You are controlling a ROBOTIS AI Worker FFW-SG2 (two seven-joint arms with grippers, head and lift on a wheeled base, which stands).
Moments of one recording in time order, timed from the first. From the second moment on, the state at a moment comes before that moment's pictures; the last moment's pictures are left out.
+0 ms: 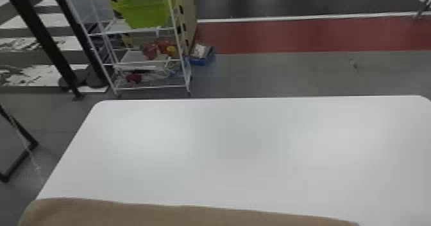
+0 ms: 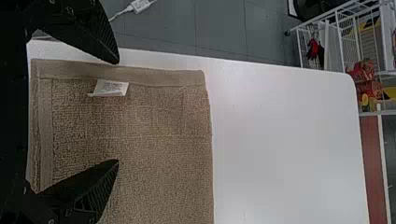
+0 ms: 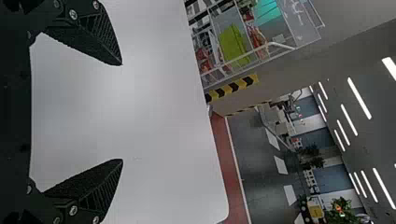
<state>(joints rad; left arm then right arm) 0.48 0.05 0.79 -2.15 -0.52 0.86 -1.07 0.39 -0.16 -0.91 -1.85 -0.24 0.57 1.23</state>
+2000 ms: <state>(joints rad) 0.50 0.02 0.85 -2.28 -0.48 0.88 -1.20 0.37 -0.16 -0.90 -1.84 -0.23 0.56 1.23</state>
